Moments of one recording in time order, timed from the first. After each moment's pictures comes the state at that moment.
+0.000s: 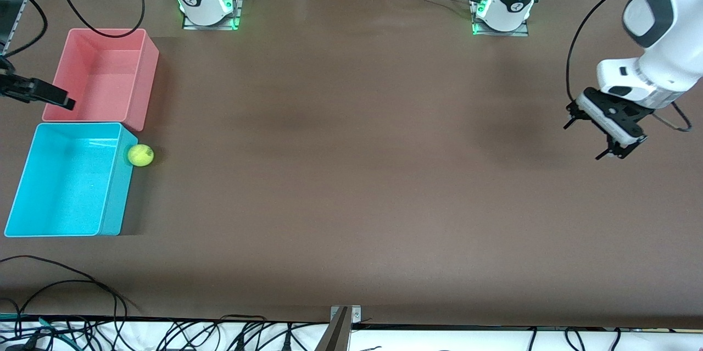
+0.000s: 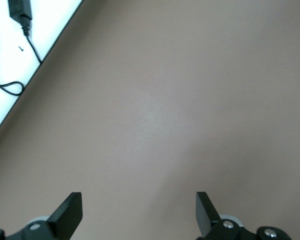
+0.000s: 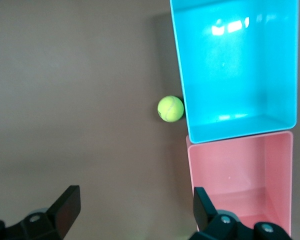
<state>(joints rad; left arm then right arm) 0.11 -0.05 -0.06 -2.08 -0.11 2.23 1.08 0.01 0.13 -0.14 -1.55 0.04 1.55 0.03</state>
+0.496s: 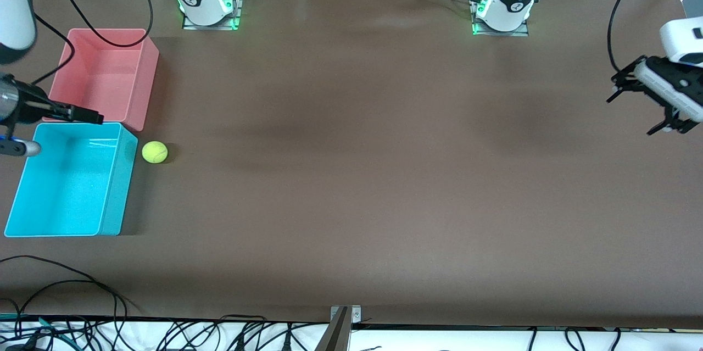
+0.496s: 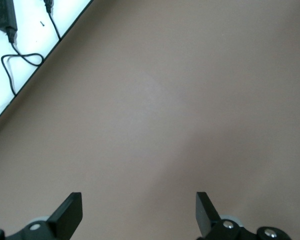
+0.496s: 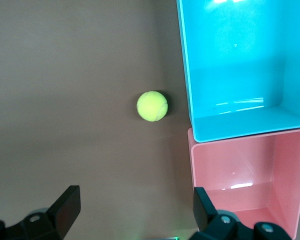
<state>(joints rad) 0.11 -0.07 -0.02 -1.80 -0.05 1.85 0.96 0.02 0.25 -0.14 -1.55 0.03 1.56 0.04</state>
